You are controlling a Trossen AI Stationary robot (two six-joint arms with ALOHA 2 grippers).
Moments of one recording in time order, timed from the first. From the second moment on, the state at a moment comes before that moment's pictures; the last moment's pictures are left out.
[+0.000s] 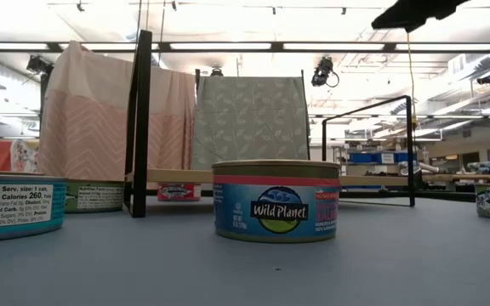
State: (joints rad) left arm -0.59 1.48 1.74 -1.53 -1.17 -0.47; right arm 0.26 0.75 0.75 -0.44 0.46 -0.07
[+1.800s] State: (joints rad) left arm -0.21 1.52 1.36 -0.12 -0.03 -0.67; right arm 0.26 0.75 0.75 -0.45 0.47 -0.07
